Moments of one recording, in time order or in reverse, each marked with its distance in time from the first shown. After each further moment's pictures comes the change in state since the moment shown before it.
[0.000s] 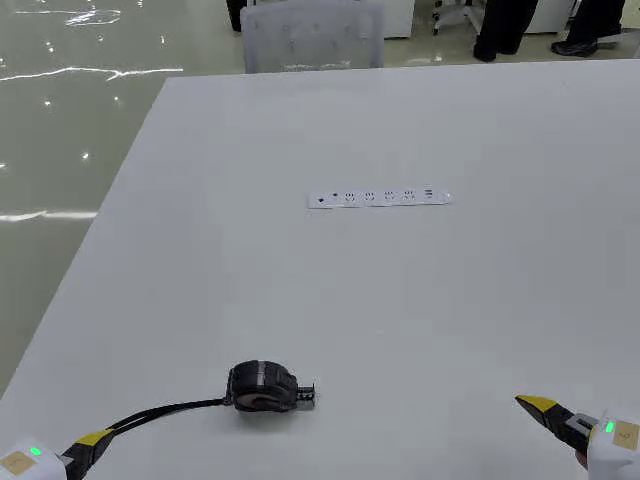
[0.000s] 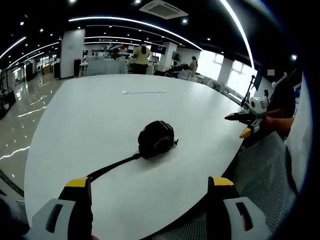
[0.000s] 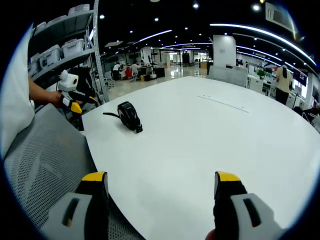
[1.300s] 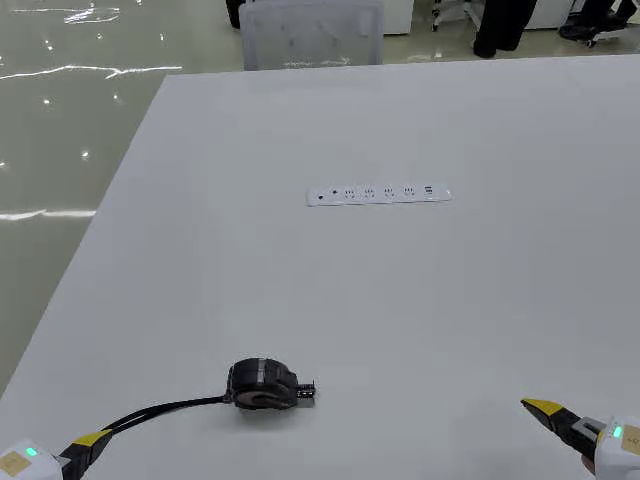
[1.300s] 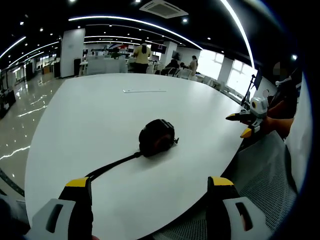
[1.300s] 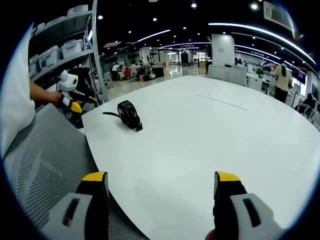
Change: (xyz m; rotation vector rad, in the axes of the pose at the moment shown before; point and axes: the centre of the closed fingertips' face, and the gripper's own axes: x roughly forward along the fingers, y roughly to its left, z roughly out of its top) left arm -0.001 0.003 -0.002 0.001 0.010 -0.002; right arm -0.003 0.001 -0.005 0.011 0.001 -0.003
